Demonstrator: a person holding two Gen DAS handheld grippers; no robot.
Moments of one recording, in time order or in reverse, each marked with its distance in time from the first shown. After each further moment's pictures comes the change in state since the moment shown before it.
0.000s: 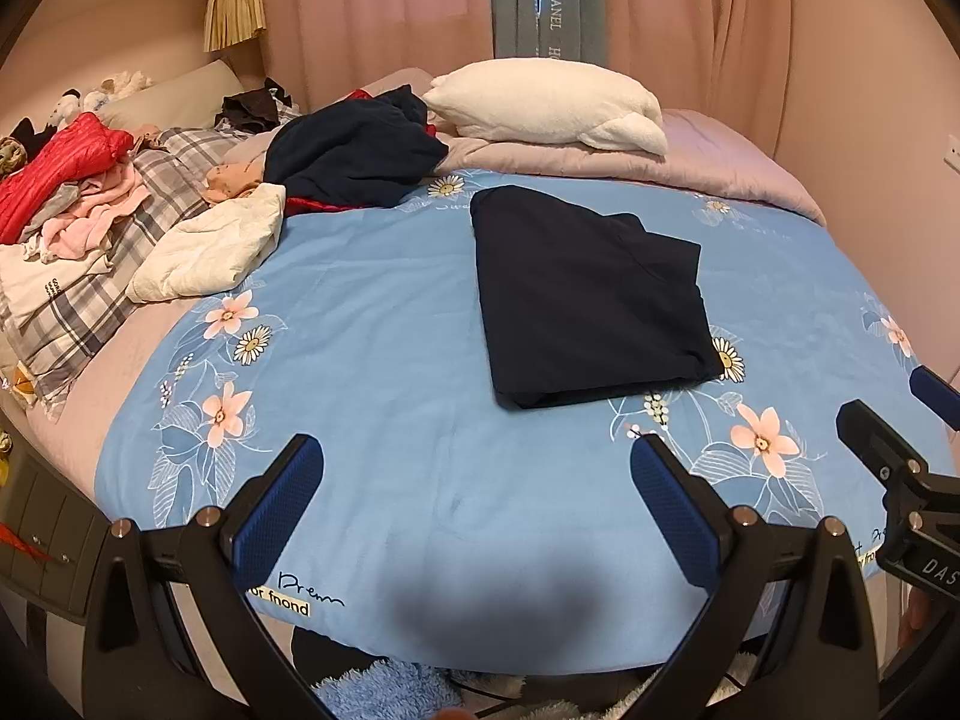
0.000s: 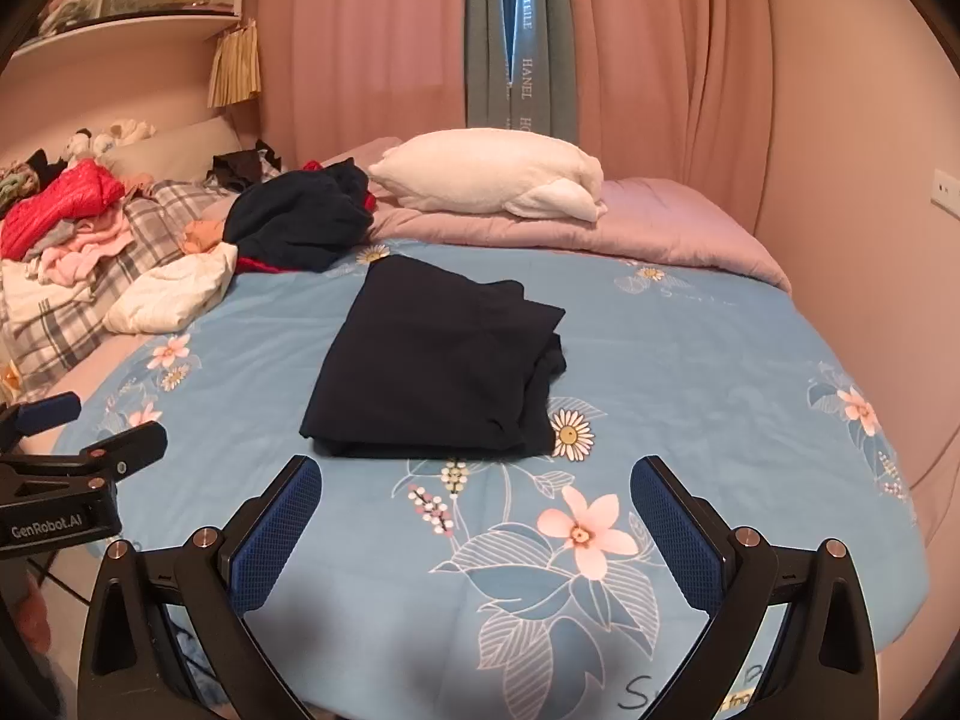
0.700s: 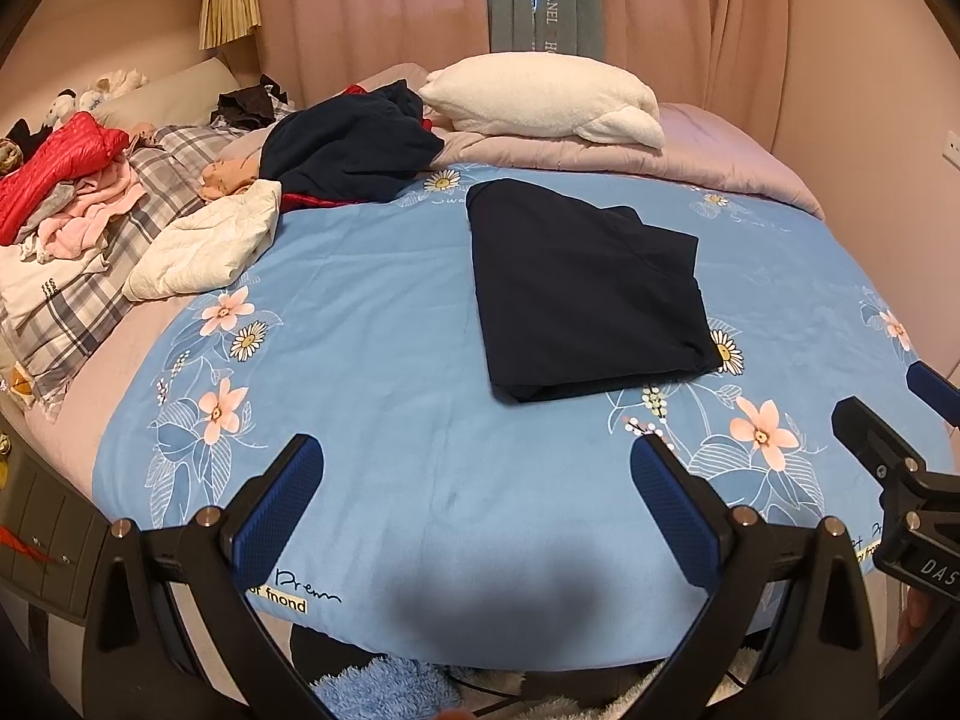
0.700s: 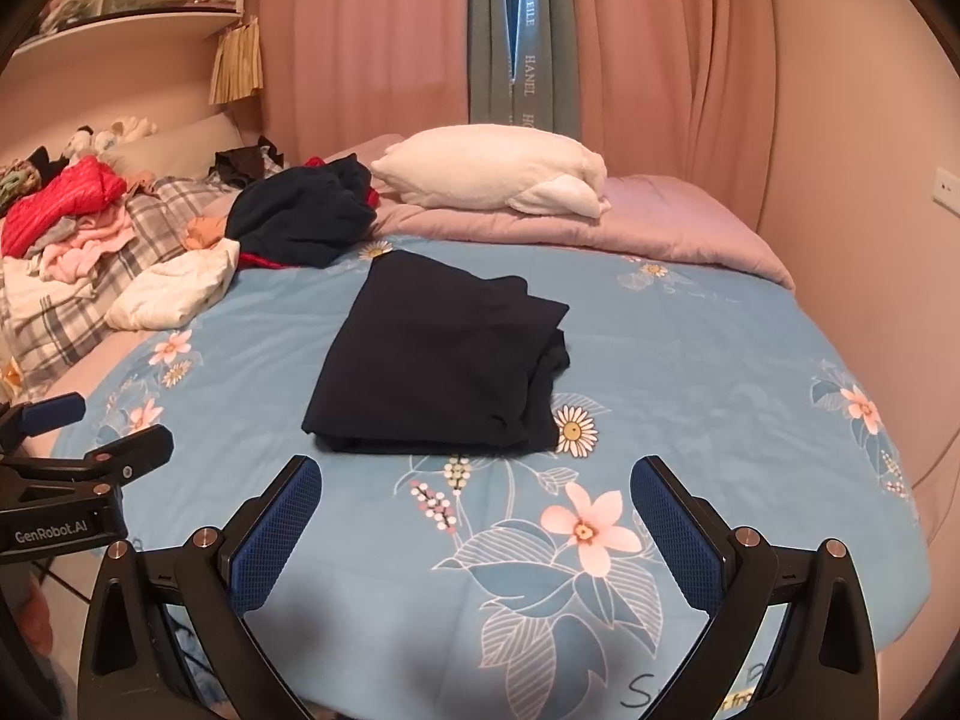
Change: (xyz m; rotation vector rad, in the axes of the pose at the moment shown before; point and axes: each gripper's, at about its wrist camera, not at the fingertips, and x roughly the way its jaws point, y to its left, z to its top) left arm 0.002 -0.003 -0.002 0.006 0.010 -0.001; right arm 0.000 0.008 -0.003 0.000 0.006 -0.003
